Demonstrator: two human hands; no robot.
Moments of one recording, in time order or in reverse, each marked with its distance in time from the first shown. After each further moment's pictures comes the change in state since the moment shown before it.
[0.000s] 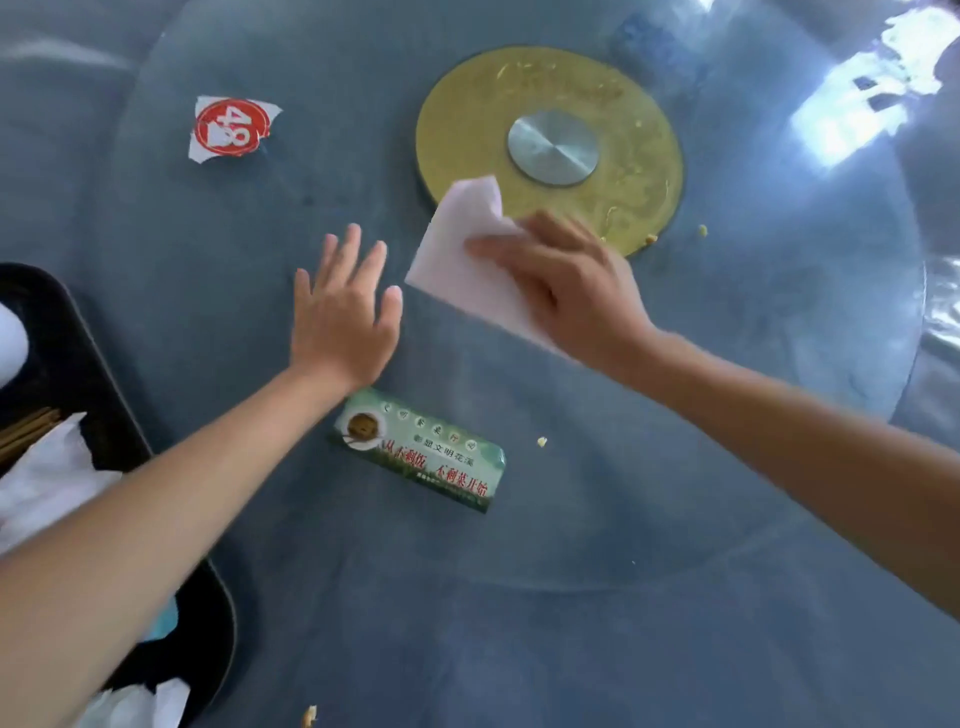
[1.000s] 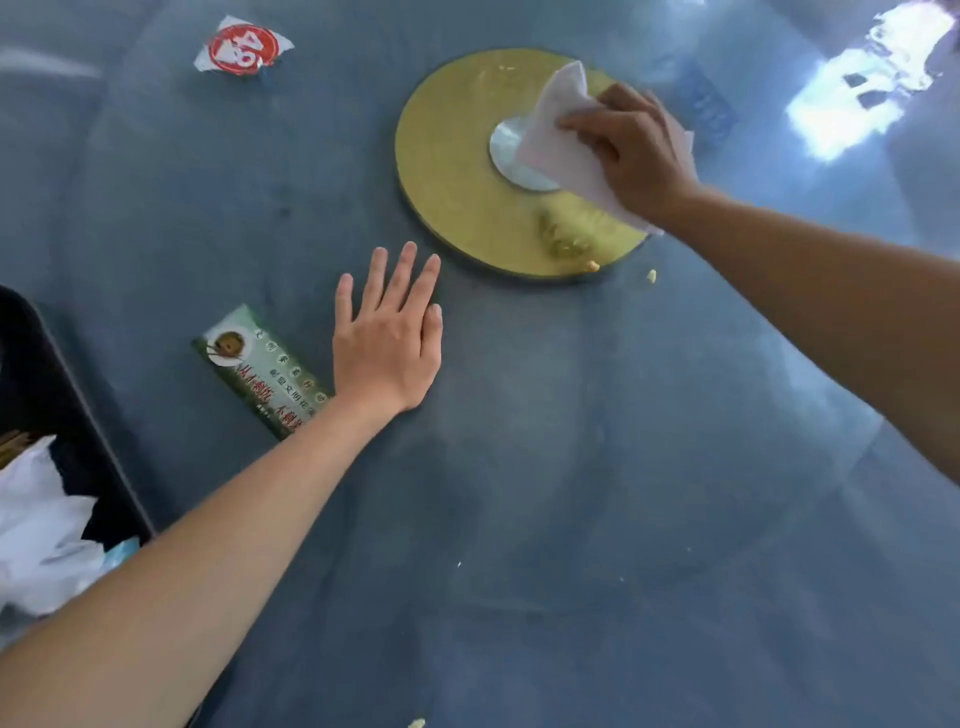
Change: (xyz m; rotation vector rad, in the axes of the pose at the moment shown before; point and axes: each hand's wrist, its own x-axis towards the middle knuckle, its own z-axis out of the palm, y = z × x) left_hand -0.007 0.047 0.032 0.072 0.037 0.127; right_hand 0.076 0.166 -0.009 -0.180 -0.142 0.235
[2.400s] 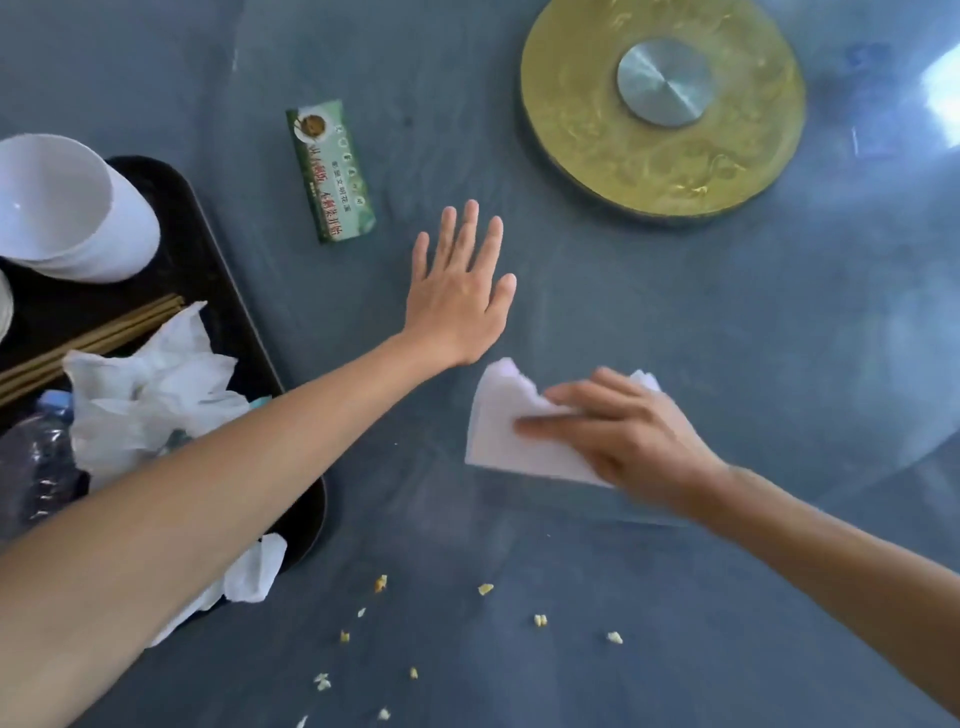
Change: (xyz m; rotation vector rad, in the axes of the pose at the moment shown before) left_hand -0.048 -0.030 -0.026 -0.050 -0.243 -0.070; right_hand -0.250 -0.183 0.004 0.303 -0.240 -0.520
